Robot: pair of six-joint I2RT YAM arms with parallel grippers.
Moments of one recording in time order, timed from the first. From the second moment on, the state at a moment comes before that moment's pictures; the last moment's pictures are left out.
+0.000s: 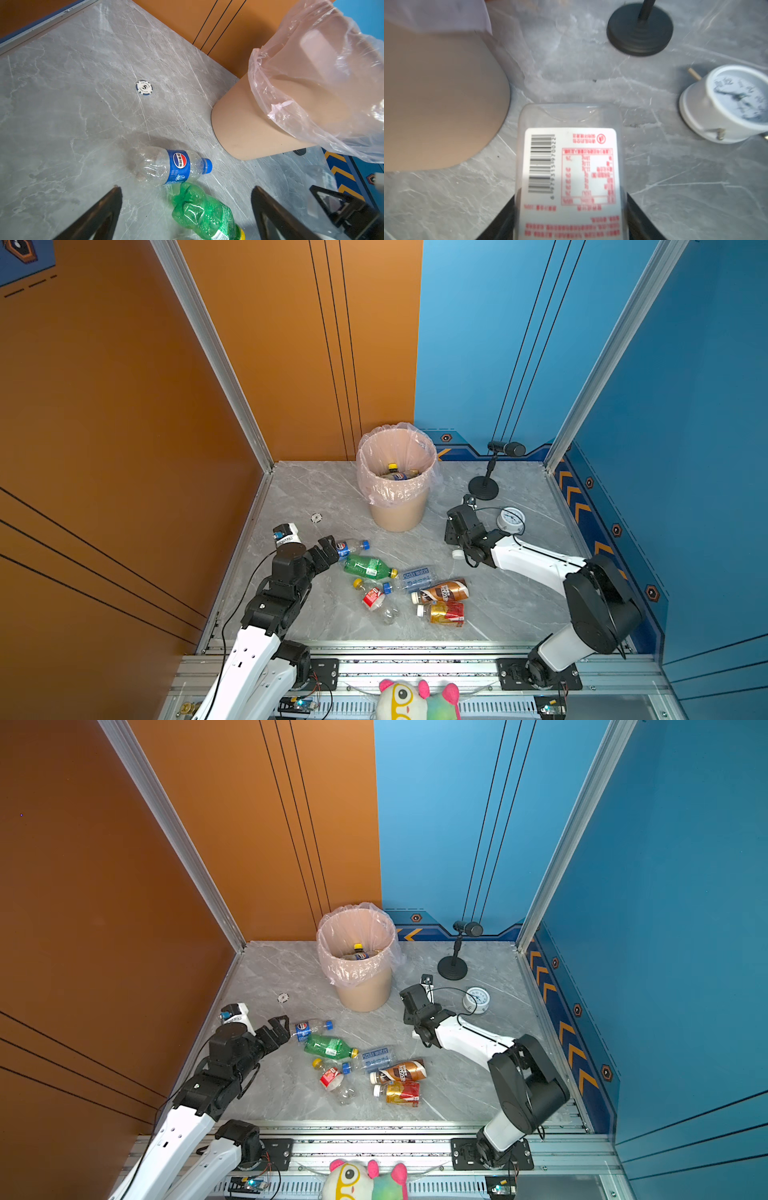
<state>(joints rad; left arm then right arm) -0.22 0.63 0.54 -0.41 -0.15 -0.67 0.57 1.54 0.94 -0.19 0.43 0.54</state>
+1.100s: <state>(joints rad) -0.15 0.42 0.45 -0.56 -0.12 -0.73 0.65 1.84 1.84 -0.01 0.35 0.24</state>
